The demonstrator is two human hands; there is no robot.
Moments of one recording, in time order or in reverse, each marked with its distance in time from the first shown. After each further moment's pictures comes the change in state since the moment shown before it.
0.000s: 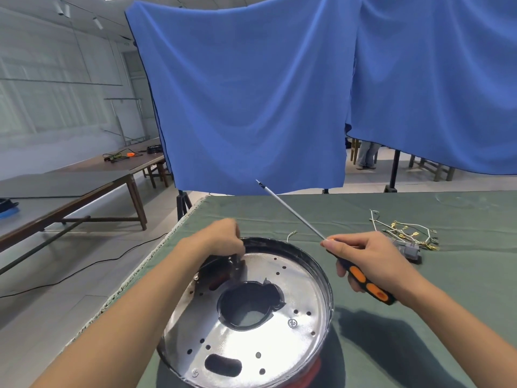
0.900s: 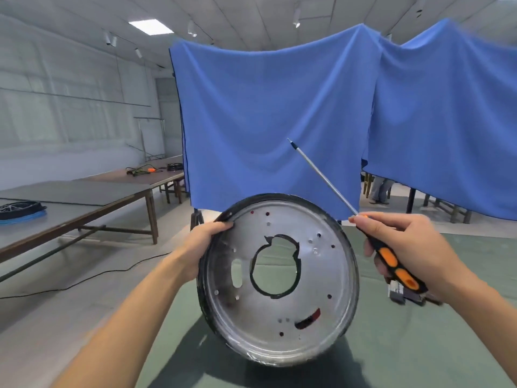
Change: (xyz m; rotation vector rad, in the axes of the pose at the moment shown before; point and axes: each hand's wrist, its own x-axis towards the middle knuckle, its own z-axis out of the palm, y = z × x) left_hand -0.058 -0.052 -0.034 -1.401 0.079 -0.014; right_hand -0.008 -0.087 -0.003 0.012 0.146 -0.228
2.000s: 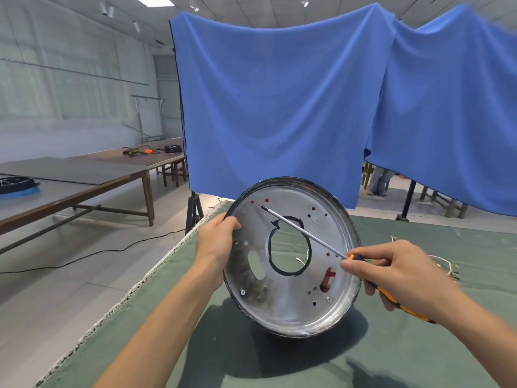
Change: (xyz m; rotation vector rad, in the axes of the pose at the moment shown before) left_hand -0.008 -0.032 0.040 -0.016 0.349 0.209; right_hand -0.021 0.032 0.012 -0.471 -0.246 0.082
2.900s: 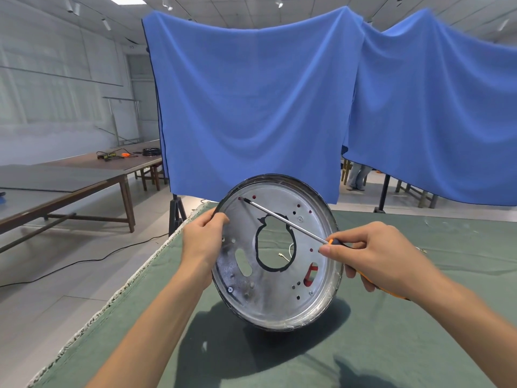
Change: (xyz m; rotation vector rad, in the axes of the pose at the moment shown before) left_hand -0.013 0.008 0.009 0.041 0.035 0.108; right_hand -0.009 -0.021 -0.008 -0.125 0.059 0.054
